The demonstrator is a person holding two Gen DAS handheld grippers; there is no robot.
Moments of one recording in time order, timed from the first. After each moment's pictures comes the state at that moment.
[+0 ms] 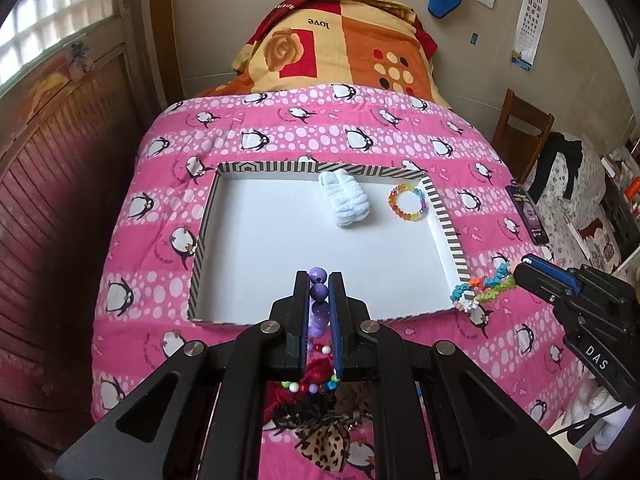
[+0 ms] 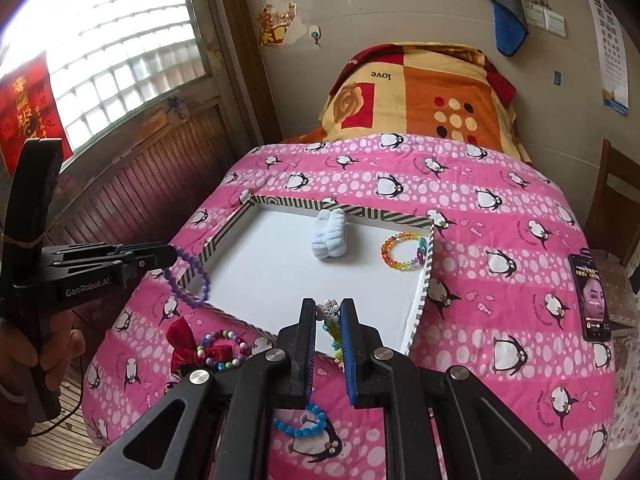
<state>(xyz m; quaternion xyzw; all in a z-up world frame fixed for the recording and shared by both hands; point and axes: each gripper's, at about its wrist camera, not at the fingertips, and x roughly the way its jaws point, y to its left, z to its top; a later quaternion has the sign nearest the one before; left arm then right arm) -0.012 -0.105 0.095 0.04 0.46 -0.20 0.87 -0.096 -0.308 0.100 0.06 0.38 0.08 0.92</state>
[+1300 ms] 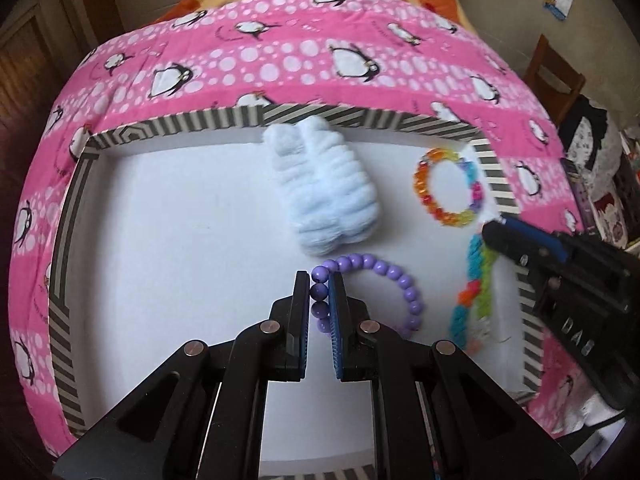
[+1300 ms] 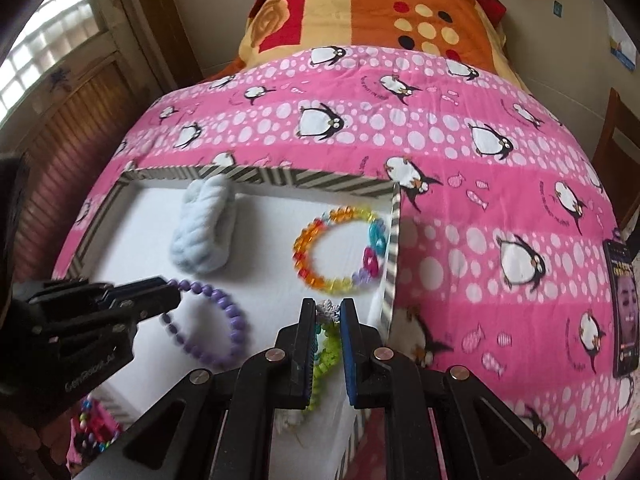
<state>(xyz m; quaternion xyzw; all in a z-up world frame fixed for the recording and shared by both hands) 0.110 -0.208 -0.032 0.07 0.56 -0.20 0.80 0.064 -0.367 -0.011 0.07 0.50 0.00 0.87</state>
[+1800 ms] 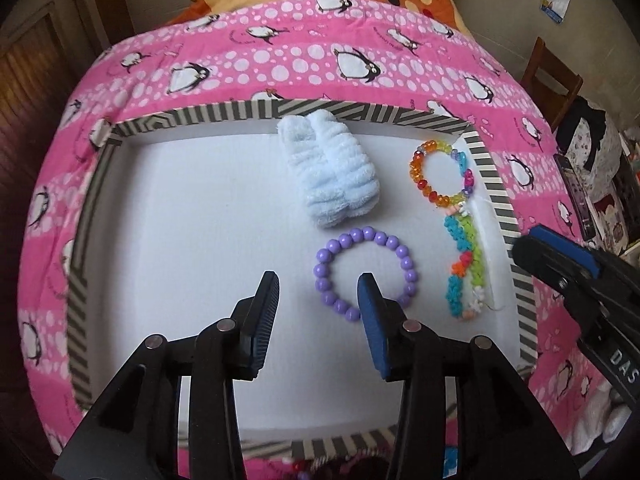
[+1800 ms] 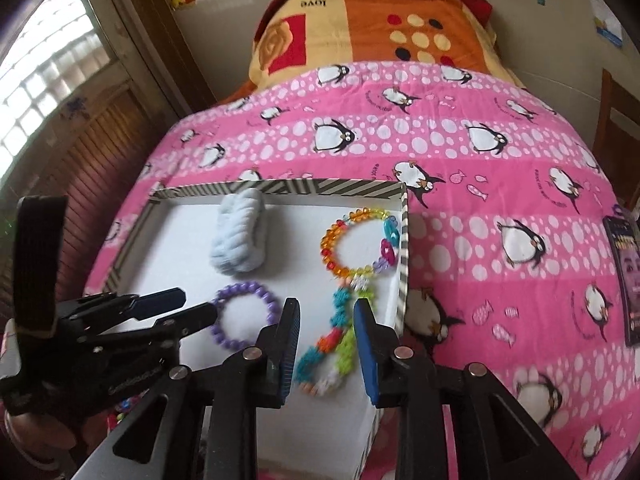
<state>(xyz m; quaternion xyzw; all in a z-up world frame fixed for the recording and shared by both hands) 0.084 -0.191 -0.015 0.07 0.55 -0.20 0.81 0.018 -0.360 0.018 0.12 0.46 0.02 0.88</state>
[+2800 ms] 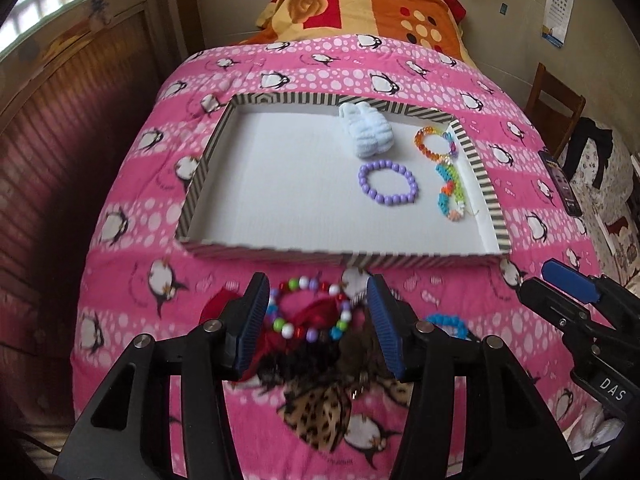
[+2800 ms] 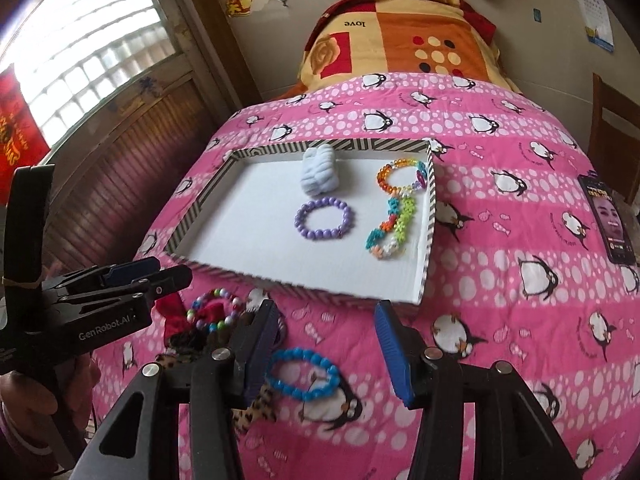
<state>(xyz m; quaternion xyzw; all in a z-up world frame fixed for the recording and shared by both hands) -0.050 -0.113 0.037 0.05 0.50 -0.14 0.86 -0.117 -0.305 0.043 0.11 0.44 0.06 0.89</state>
